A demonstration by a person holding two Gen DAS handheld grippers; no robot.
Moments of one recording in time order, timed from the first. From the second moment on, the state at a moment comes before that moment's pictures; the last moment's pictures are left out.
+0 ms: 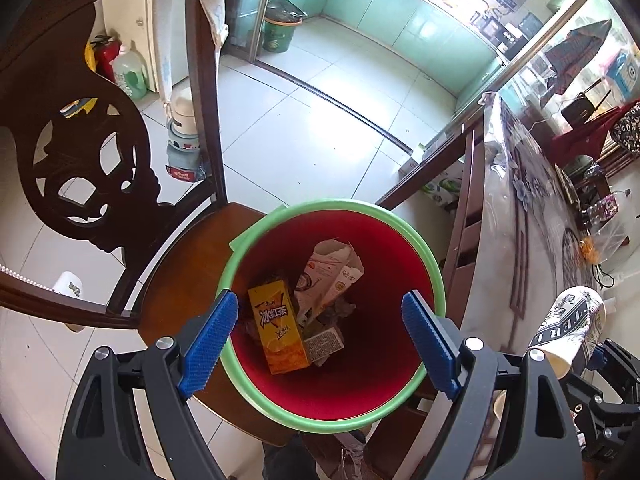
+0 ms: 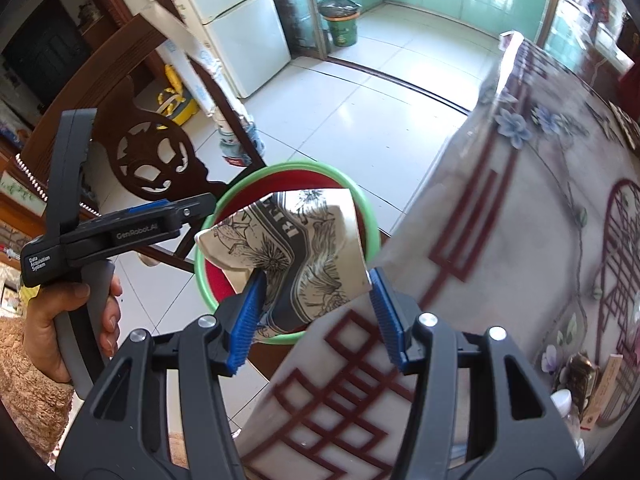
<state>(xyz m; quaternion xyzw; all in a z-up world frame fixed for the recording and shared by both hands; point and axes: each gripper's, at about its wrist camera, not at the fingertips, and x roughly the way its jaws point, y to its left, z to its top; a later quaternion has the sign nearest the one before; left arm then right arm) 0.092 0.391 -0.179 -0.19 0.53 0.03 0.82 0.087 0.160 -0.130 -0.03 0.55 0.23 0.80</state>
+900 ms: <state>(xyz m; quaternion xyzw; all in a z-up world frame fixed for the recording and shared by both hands) 0.092 0.322 -0.152 -0.15 0.52 -0.05 0.84 0.075 0.058 -0.117 0.02 0.53 0.14 0.84</state>
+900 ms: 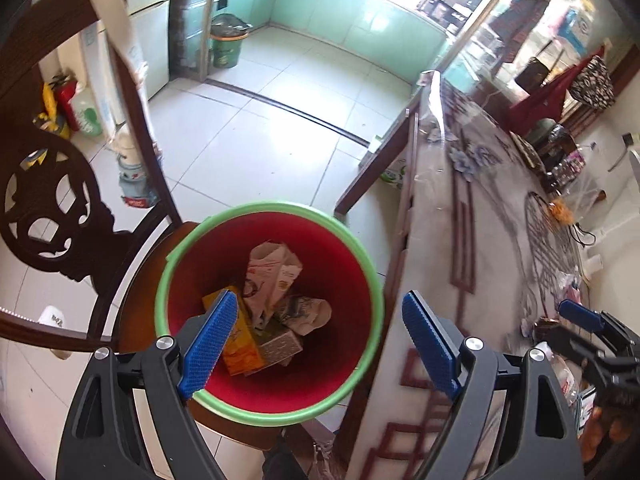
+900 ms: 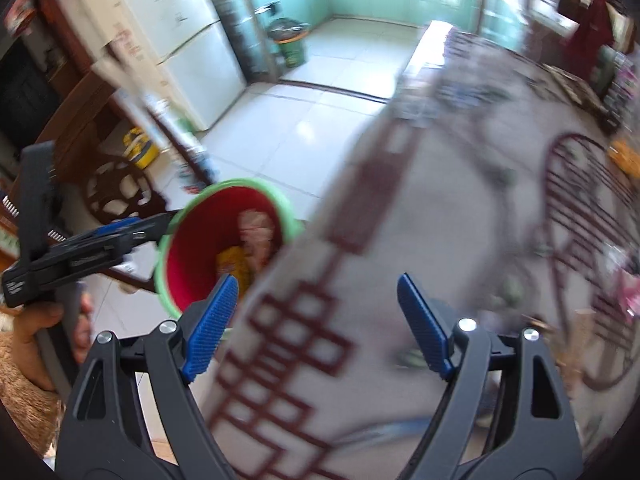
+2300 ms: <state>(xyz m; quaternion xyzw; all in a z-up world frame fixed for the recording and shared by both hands) 0.003 -0.055 -0.170 -0.12 0.62 -0.22 0.74 0.036 -0.258 -0.193 0.15 0.58 0.04 0.80</state>
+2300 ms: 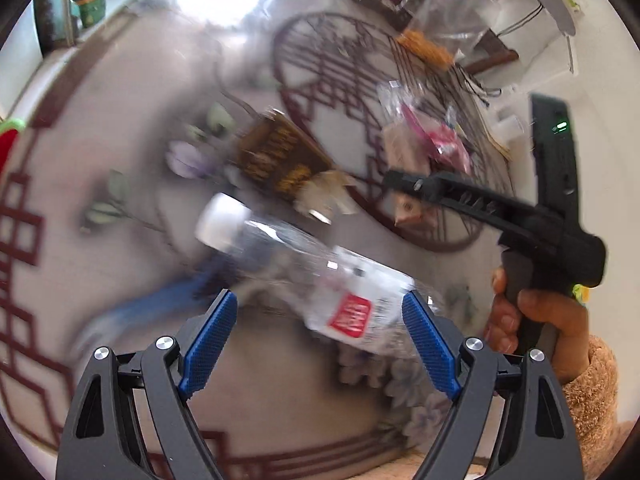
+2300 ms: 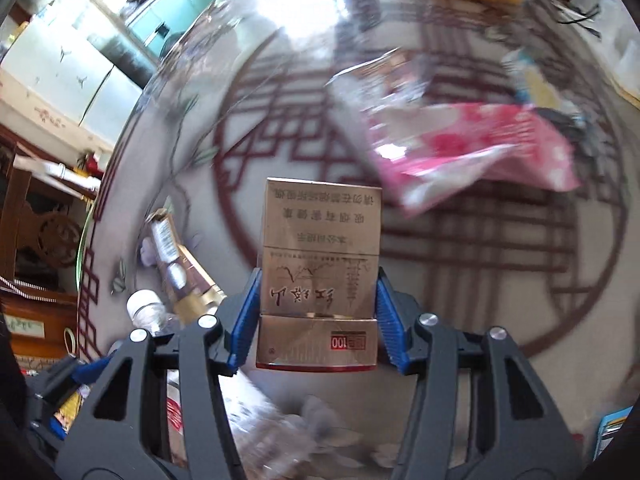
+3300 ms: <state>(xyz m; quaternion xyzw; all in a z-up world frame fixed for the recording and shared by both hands) 0.019 -0.061 -0.163 -0.12 0.61 -0.22 0.75 0.029 -0.269 -0.162 0.16 0.54 0.04 0.83</state>
